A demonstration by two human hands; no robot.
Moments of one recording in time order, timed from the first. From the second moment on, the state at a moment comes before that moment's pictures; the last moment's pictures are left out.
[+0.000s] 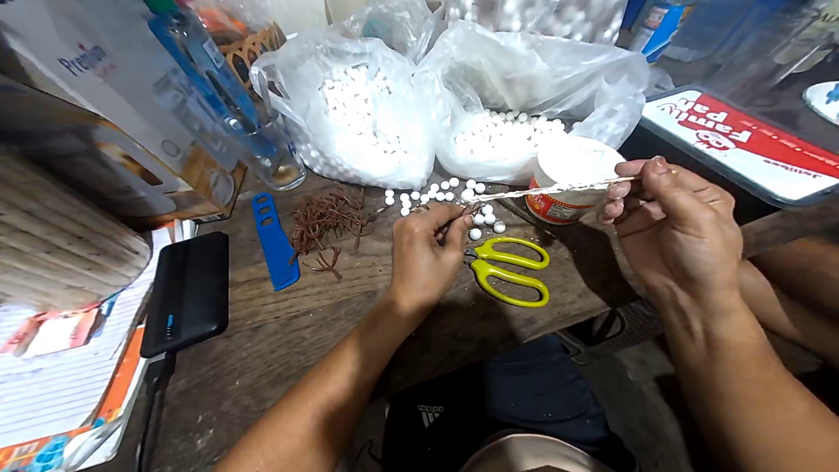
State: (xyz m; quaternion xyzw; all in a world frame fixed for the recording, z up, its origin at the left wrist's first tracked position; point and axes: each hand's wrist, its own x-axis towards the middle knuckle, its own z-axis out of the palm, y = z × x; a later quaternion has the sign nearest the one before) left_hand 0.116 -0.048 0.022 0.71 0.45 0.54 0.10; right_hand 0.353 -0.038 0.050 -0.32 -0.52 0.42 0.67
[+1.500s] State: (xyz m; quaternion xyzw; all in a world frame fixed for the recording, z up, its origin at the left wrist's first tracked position) left_hand 0.036 -0.034 0.045 0.57 0.50 0.64 0.13; right_hand 0.227 0.058 0.076 -0.36 -0.90 0.13 0.23
